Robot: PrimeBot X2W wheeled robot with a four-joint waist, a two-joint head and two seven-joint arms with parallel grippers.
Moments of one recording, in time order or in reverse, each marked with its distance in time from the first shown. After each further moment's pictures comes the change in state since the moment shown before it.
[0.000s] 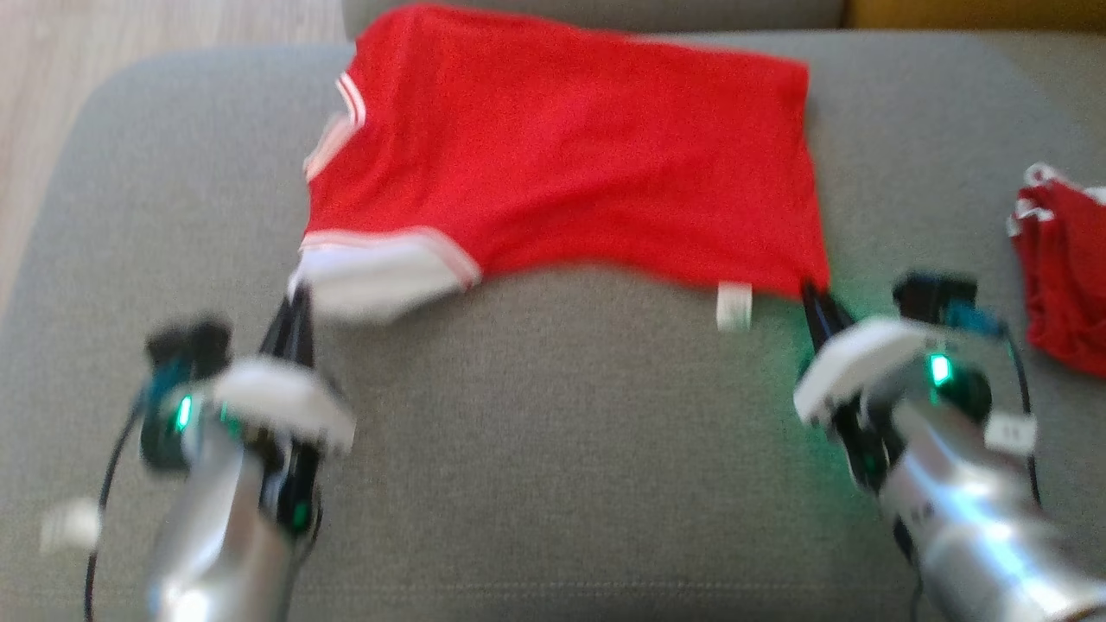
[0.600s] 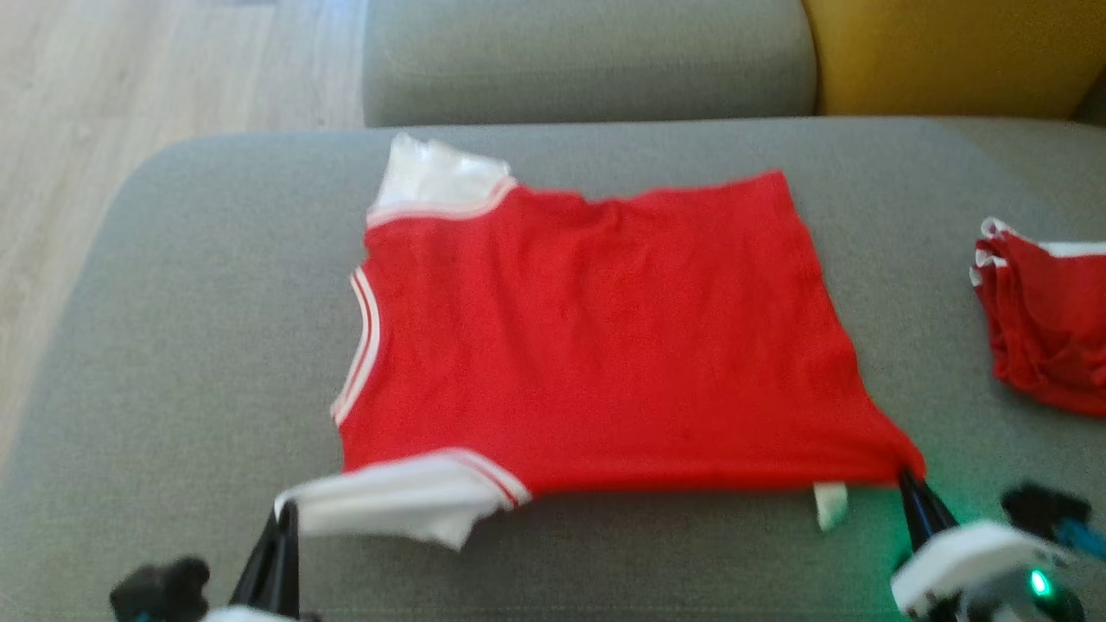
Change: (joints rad) left arm 0.804 0.051 0.040 -0.880 0.009 0.189 0.227; right arm 0.554 -0.143 -0.206 -0.356 0.055 0.000 -0.006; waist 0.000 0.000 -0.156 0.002
